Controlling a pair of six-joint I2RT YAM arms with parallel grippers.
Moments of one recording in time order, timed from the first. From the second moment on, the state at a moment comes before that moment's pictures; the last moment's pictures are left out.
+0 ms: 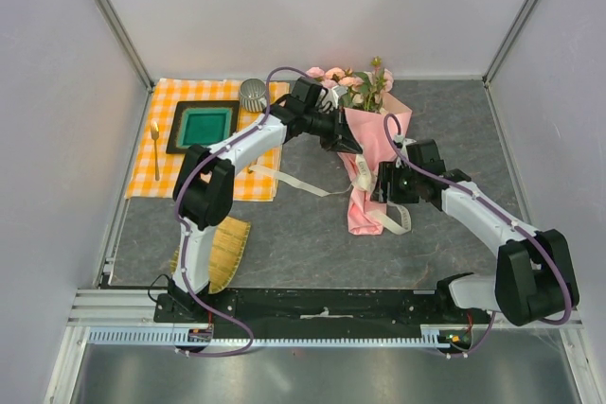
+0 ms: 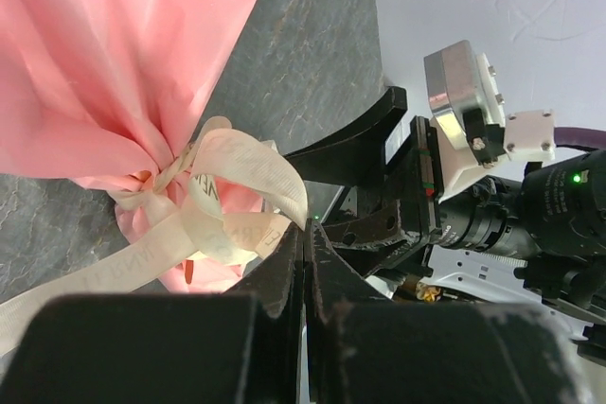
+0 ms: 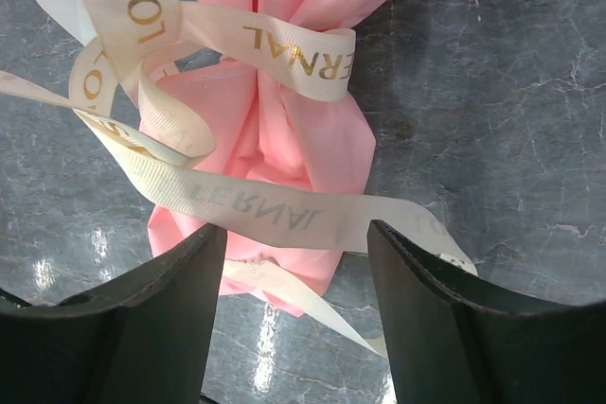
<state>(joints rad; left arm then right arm) -0.59 2.12 1.76 -0.34 0.79 -0.74 0.28 1.30 0.77 -0.40 -0.25 0.31</state>
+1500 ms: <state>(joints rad) -0.53 2.10 1.70 -0.40 0.78 -0.68 0.32 1.31 0.71 -0.20 -0.26 0.32</state>
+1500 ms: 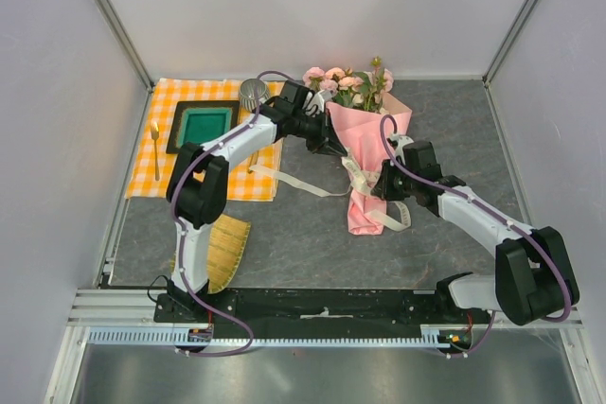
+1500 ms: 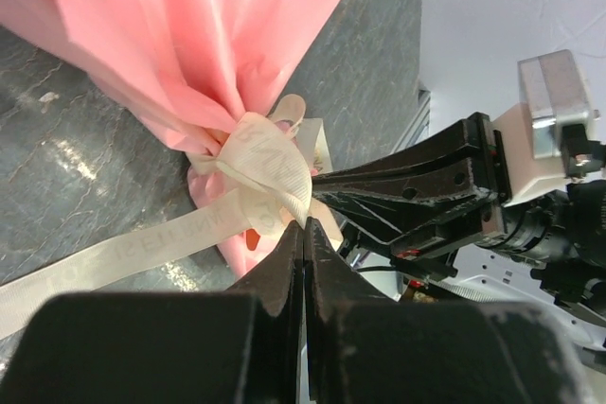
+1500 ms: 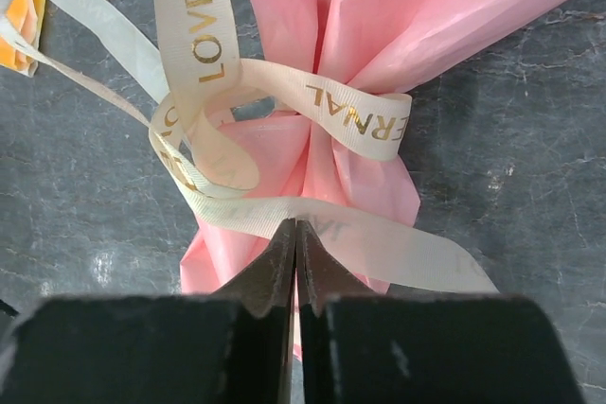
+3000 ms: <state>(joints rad) -0.51 1.94 1.40 -0.41 0.47 -0.66 0.56 1.39 0.83 -0.29 0.19 0.14</state>
